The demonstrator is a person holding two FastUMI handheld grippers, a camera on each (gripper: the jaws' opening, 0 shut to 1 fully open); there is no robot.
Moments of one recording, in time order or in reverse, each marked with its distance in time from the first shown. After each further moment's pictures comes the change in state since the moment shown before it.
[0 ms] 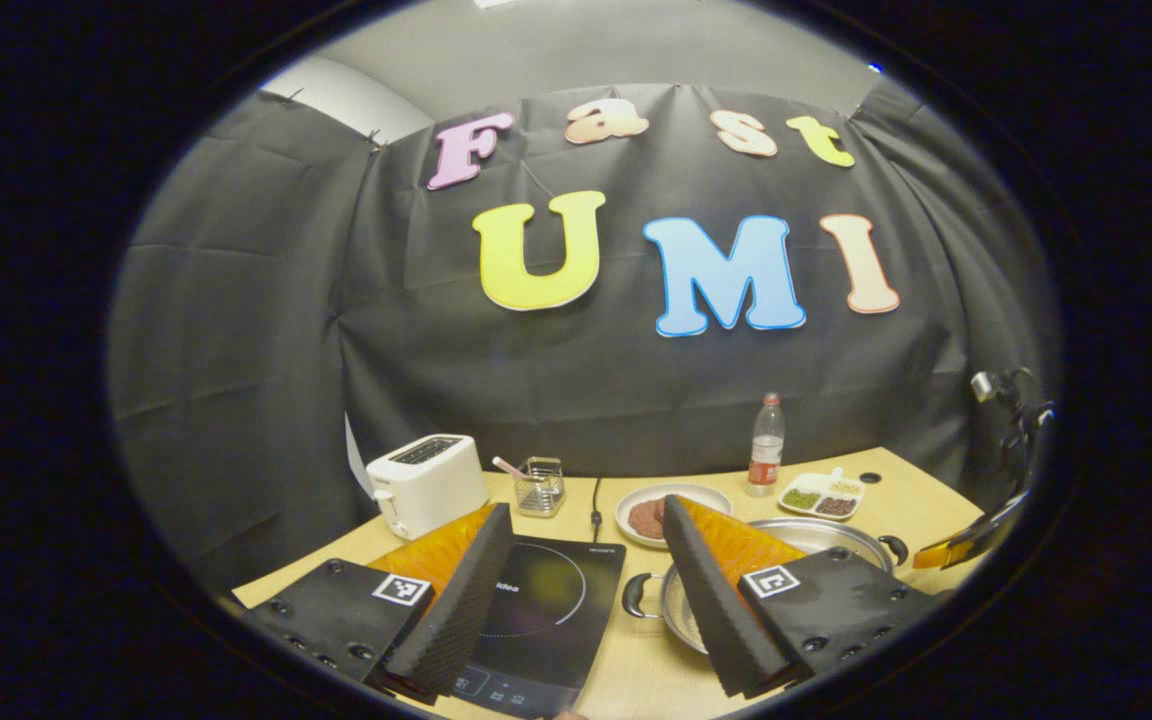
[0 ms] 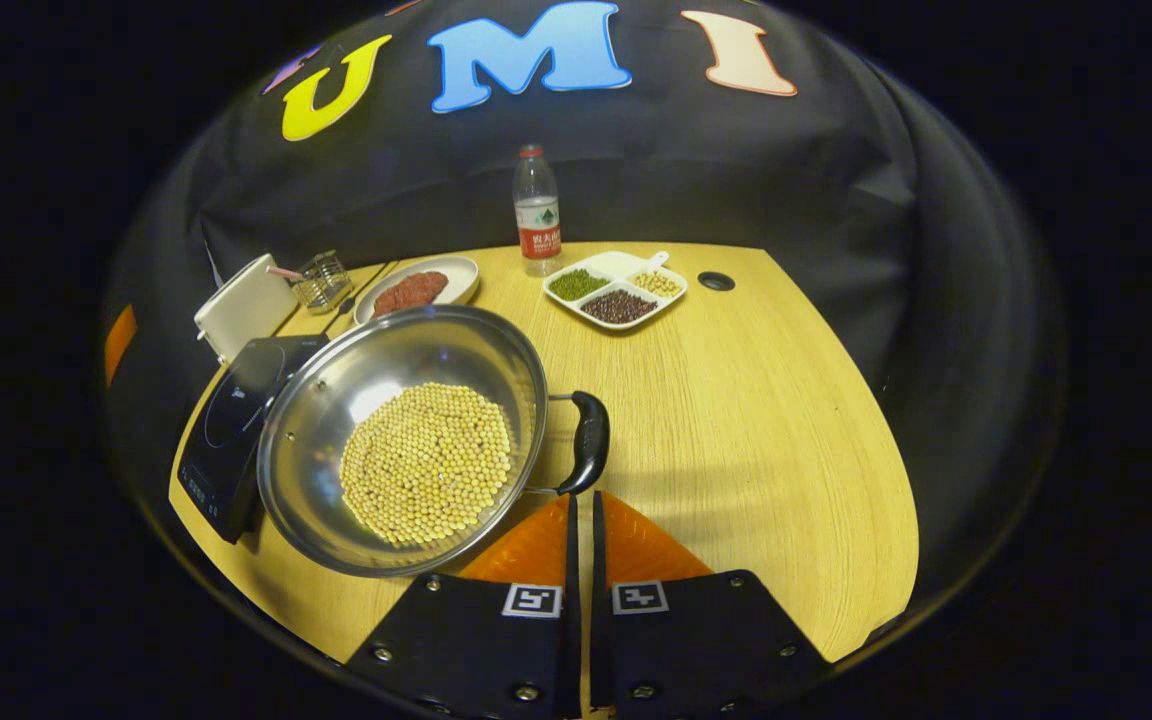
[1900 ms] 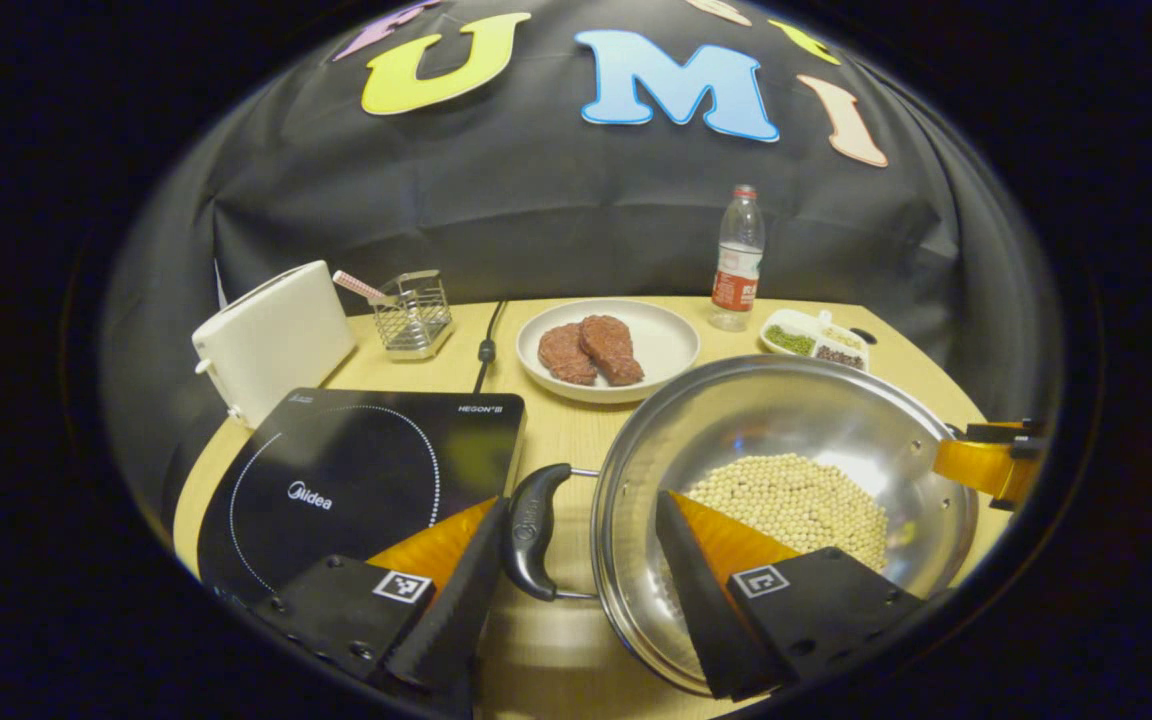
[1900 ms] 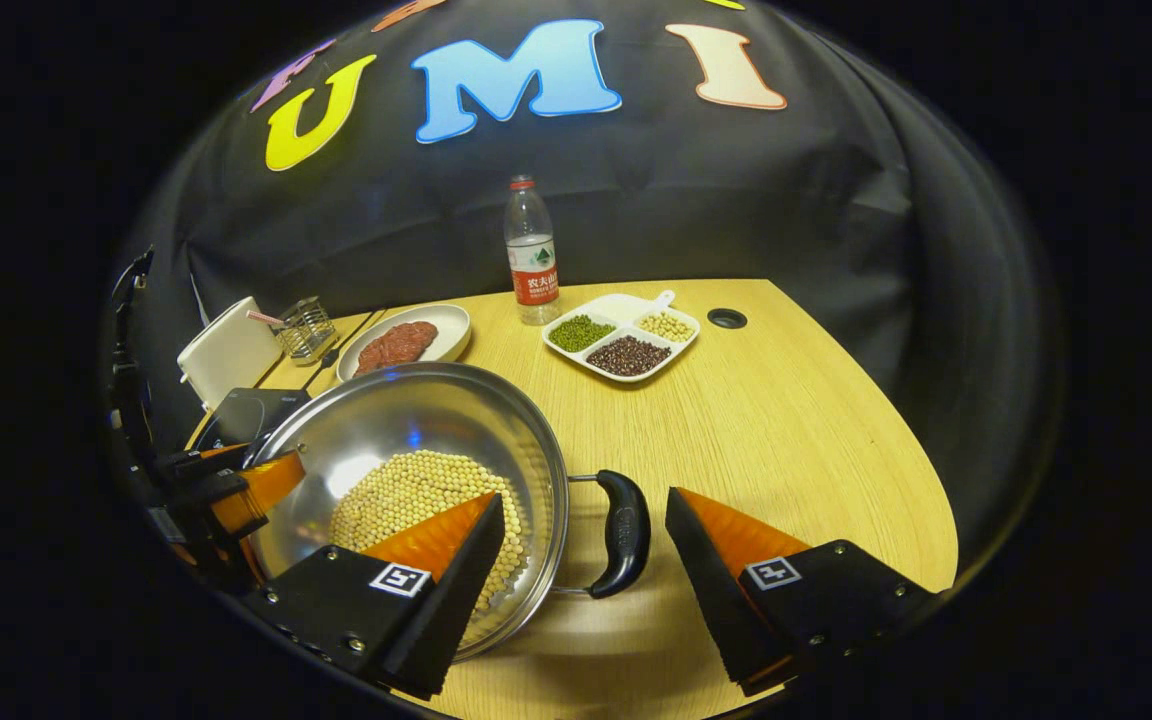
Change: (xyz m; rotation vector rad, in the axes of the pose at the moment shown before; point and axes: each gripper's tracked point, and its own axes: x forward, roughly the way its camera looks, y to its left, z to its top) left arm 0.128 -0.078 -0.193 0.034 0.494 -0.210; right arm 0.071 0.011 0.012 0.044 -0.069 -0.032
